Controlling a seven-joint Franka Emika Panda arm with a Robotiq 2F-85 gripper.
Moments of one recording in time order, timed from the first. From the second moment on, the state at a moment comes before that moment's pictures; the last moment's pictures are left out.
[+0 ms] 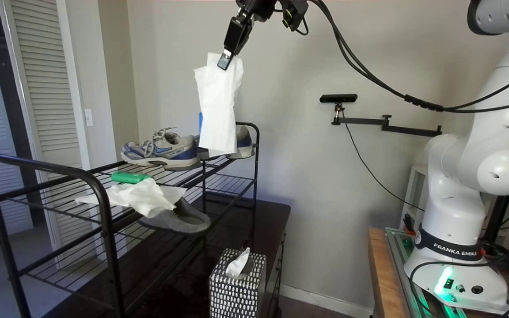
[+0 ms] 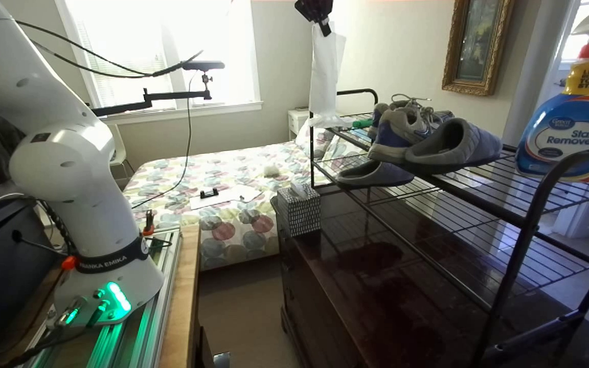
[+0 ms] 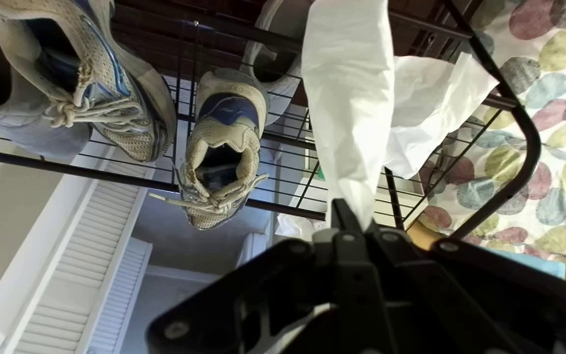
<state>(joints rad) 0.15 -0.31 0.15 -1.92 0.00 2.13 -0.01</state>
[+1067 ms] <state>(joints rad) 0.13 -0.17 0.17 -1.78 -0.18 2.32 0.00</state>
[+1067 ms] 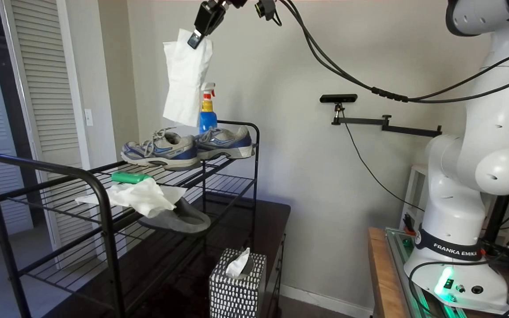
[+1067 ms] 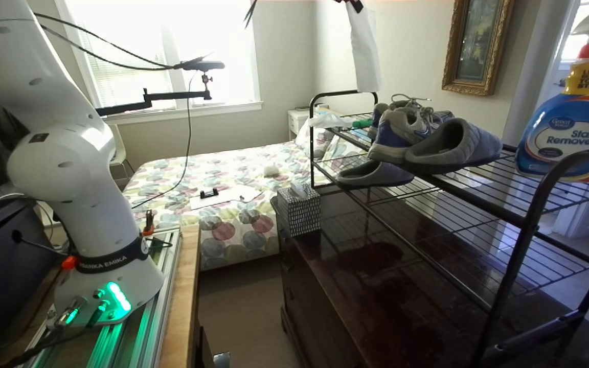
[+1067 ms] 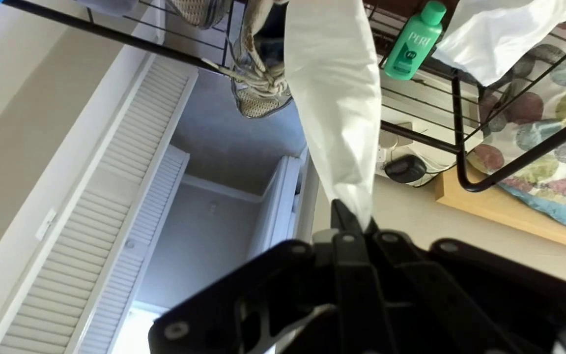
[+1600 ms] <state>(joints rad) 0.13 -0.05 0.18 -1.70 -0.34 2.32 0.01</state>
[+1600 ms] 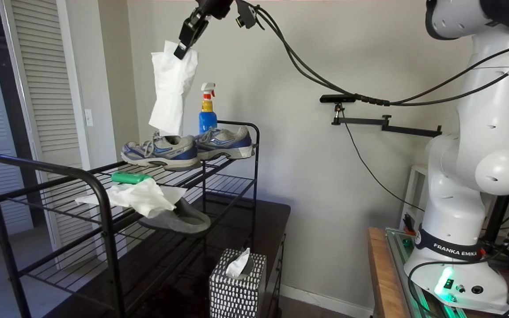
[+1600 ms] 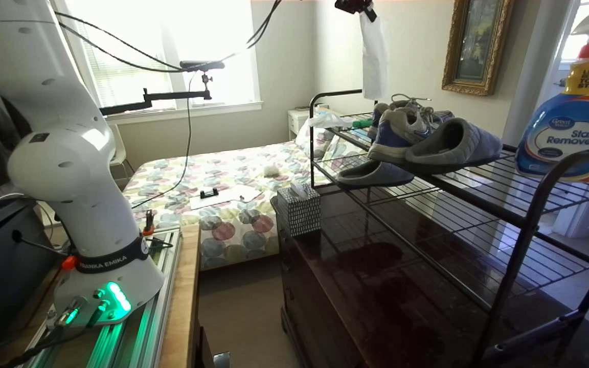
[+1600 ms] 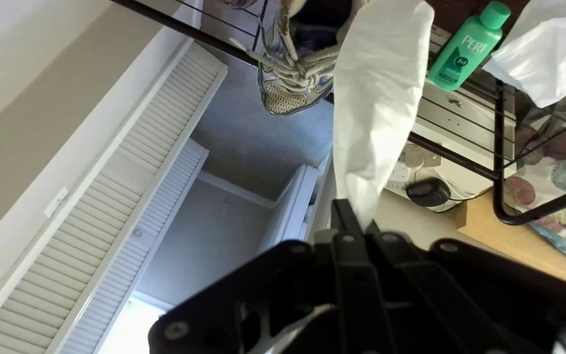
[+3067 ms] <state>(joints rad) 0.15 0.14 0.10 -1.57 -0.49 2.07 0.03</state>
